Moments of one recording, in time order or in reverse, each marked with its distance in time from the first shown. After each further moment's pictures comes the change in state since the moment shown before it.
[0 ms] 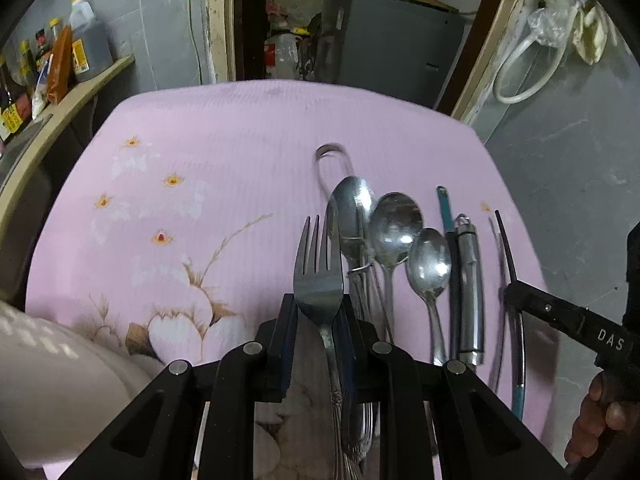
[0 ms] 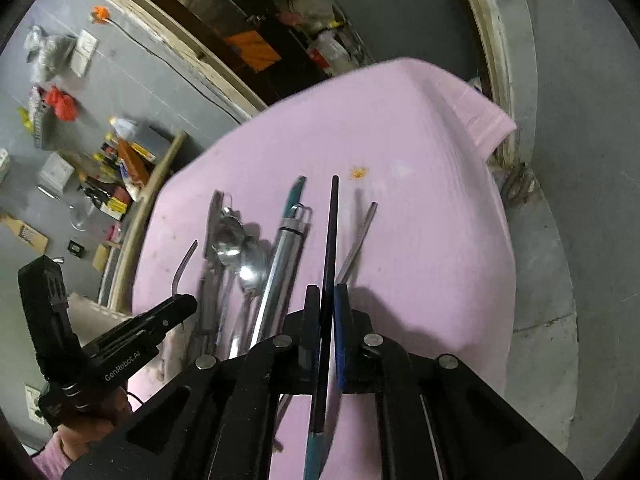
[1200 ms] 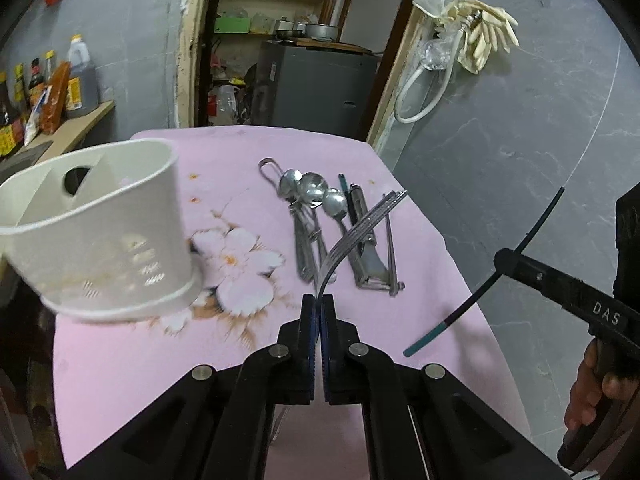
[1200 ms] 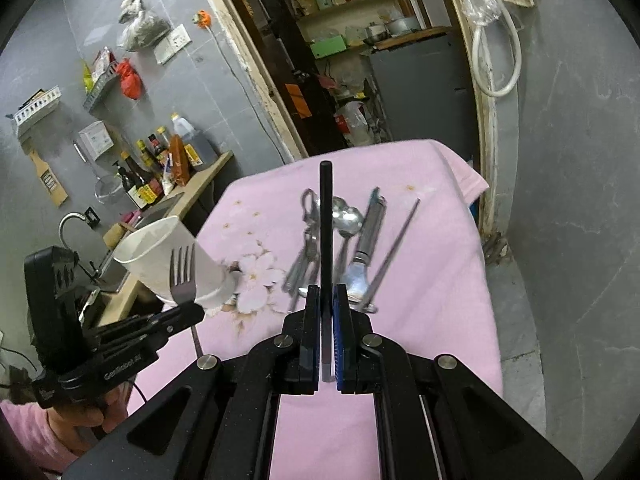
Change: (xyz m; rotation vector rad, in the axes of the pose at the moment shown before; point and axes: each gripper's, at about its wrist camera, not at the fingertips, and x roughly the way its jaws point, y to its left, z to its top) left arm -0.137 0.040 -0.109 0.117 -0.177 -0.238; right arm -0.146 0.109 -0.115 -0.228 -0.255 -0.124
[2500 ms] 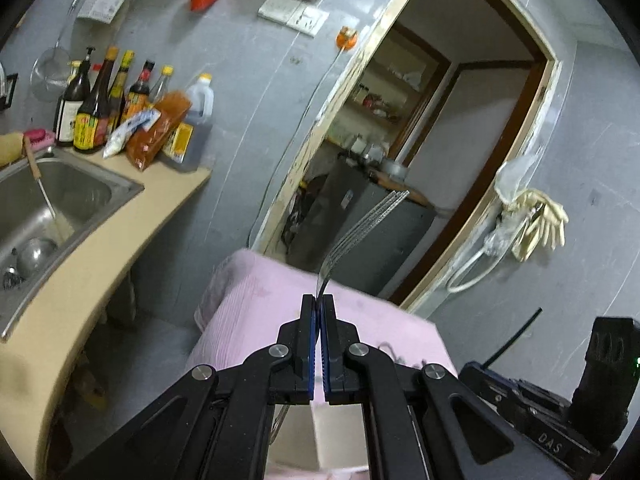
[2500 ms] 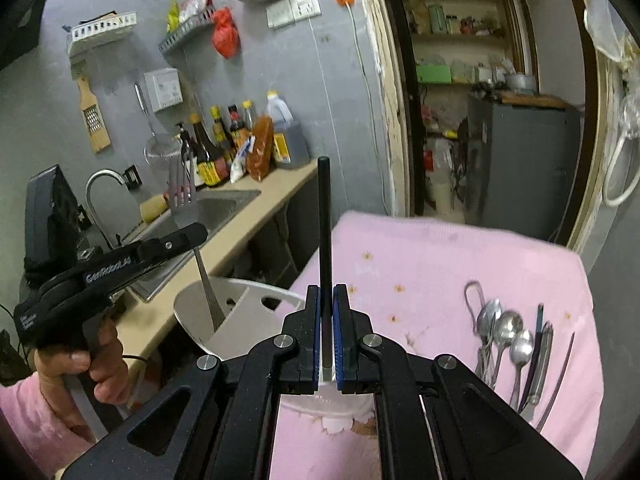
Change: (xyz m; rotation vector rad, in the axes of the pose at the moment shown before) left arm -0.070 0.215 0.087 -0.314 -0.387 -0.010; right arm 0.099 0.203 0.070 -0.272 0.000 0.117
